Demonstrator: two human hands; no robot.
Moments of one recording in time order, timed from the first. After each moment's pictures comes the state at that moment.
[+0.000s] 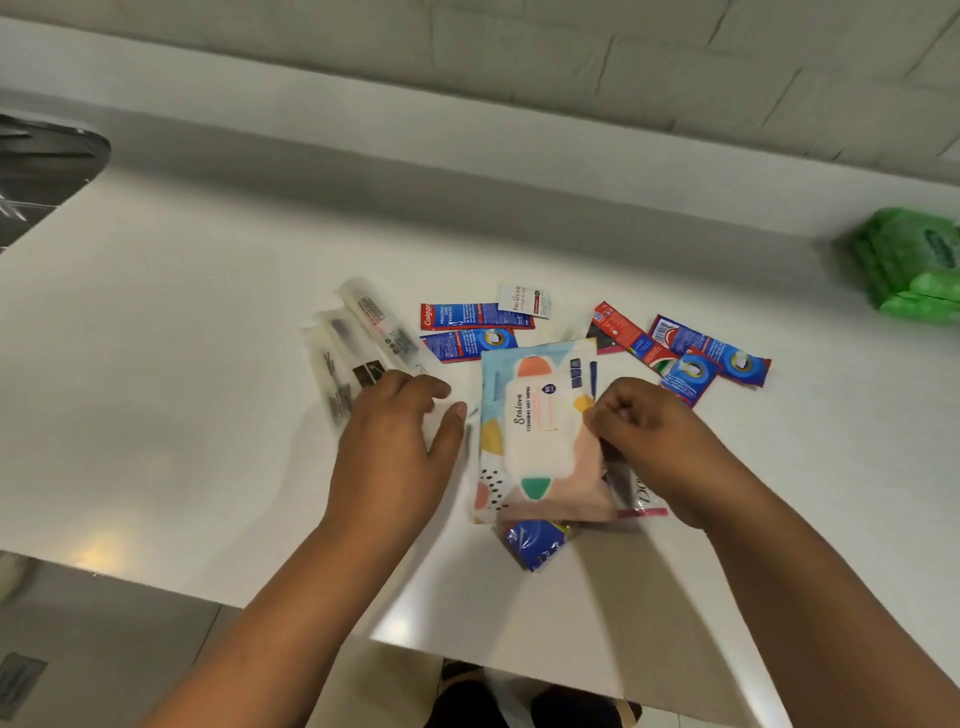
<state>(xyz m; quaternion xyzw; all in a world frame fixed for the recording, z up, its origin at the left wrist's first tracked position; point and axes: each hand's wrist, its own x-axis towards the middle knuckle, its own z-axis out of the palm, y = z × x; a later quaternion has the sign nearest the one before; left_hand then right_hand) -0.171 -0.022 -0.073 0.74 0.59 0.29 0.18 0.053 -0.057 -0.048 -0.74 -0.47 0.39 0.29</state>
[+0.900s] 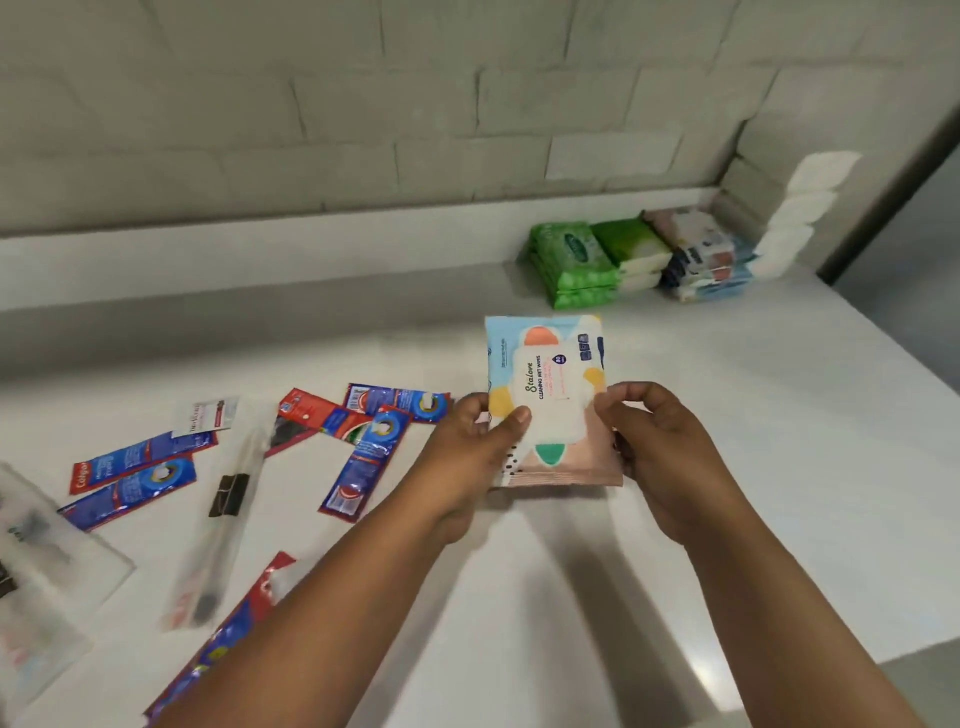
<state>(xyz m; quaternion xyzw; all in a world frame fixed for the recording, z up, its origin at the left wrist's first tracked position) 0.155 -0.069 -0.048 0.49 0.37 0.21 0.76 0.290 -0.180 -0.028 -0.66 -0.17 0.38 0.63</state>
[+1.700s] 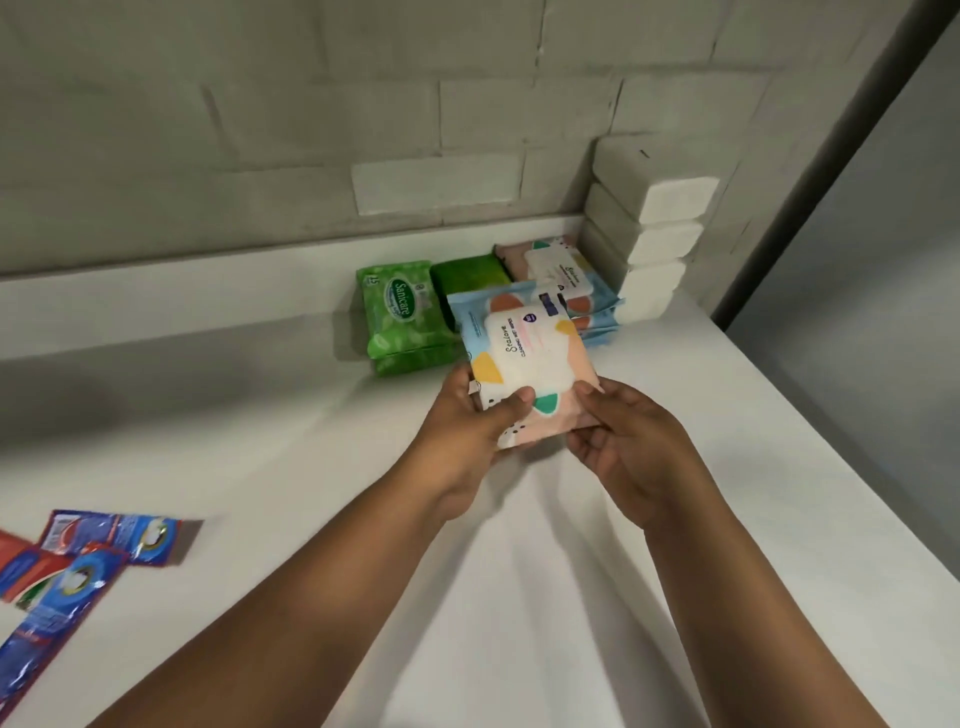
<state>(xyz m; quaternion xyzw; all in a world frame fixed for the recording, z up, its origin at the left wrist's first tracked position) 0.424 -0.088 -0.044 0.48 0.31 0.22 0.79 0.536 -0.196 -0.041 -0.55 -0.07 0.41 0.72</state>
